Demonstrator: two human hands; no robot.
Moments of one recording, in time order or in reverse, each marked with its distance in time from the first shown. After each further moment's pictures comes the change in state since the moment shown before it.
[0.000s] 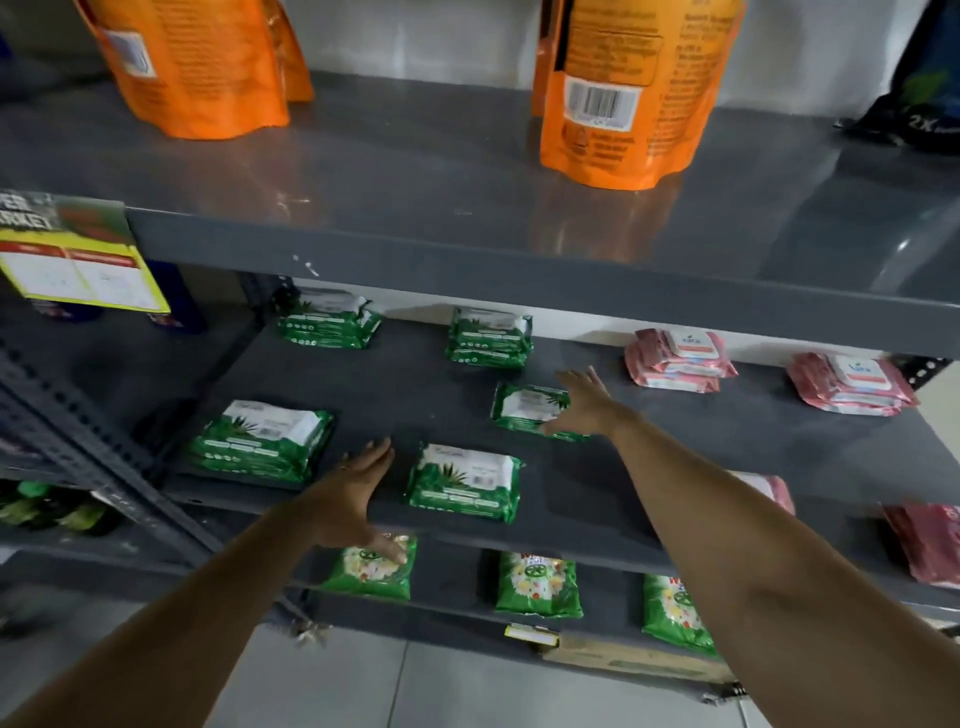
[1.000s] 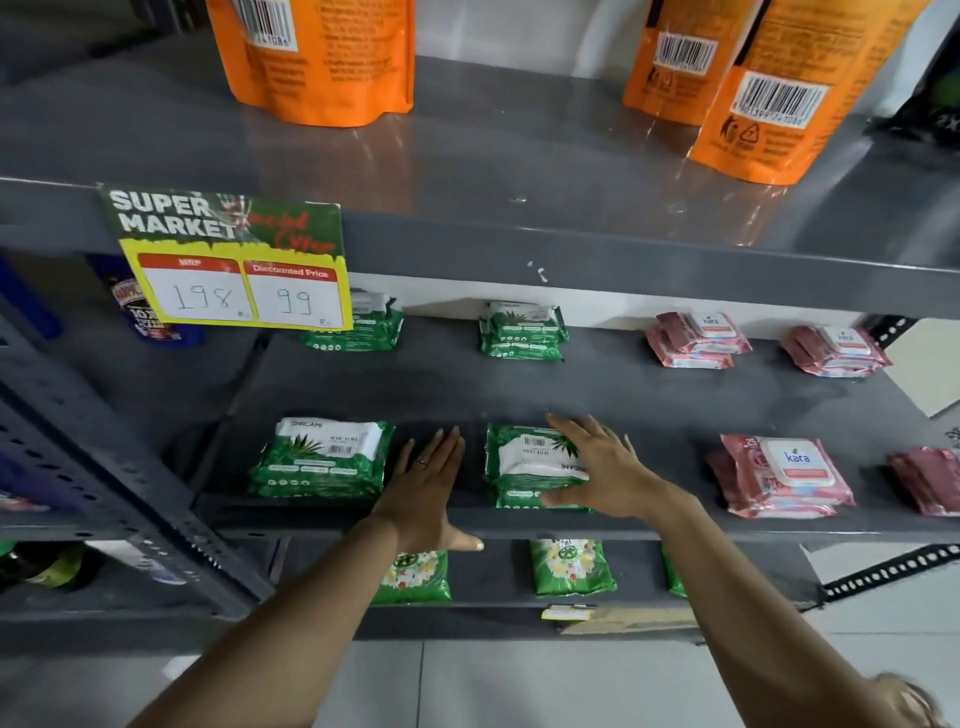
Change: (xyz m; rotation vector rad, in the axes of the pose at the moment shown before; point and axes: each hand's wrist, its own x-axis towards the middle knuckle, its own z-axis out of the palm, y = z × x) left_hand 0.026 -0.030 0.011 0.257 0.186 0.258; right_hand -0.092 -0.097 0.072 0.034 0.053 -0.036
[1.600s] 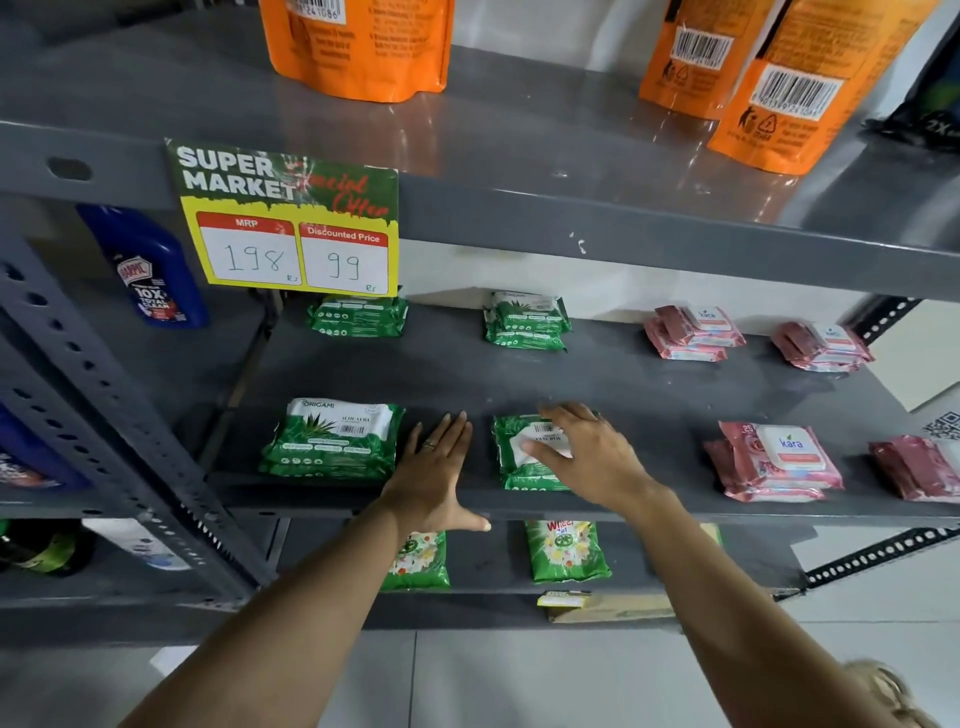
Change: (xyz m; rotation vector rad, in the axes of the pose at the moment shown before) left_hand 0.000 -0.001 0.002 -0.034 0.040 0.010; right_hand -0.013 -0.044 0.011 -0.058 0.262 0.007
